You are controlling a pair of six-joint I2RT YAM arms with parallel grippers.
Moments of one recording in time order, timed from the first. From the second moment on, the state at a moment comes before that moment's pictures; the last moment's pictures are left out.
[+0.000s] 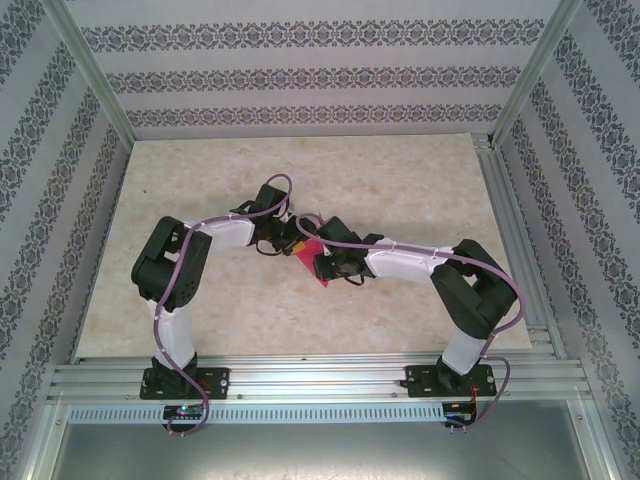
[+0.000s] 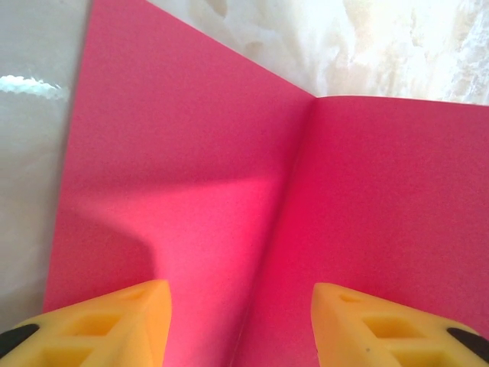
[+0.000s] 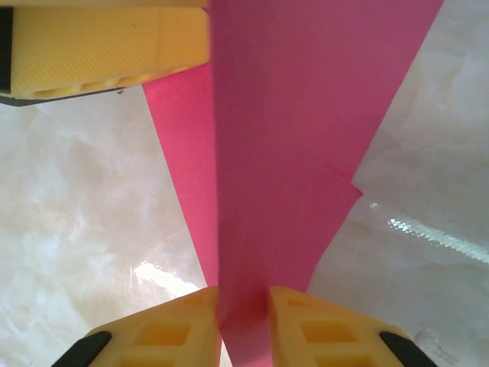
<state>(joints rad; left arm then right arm) -0.46 1.93 1.14 -0.16 0.54 -0.97 0.78 1.74 0.99 -0.32 -0.05 0.44</state>
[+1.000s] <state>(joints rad) -0.44 1.83 0.99 -0.14 0.44 -0.98 0.74 1.82 1.07 -0.33 -0.19 0.45</state>
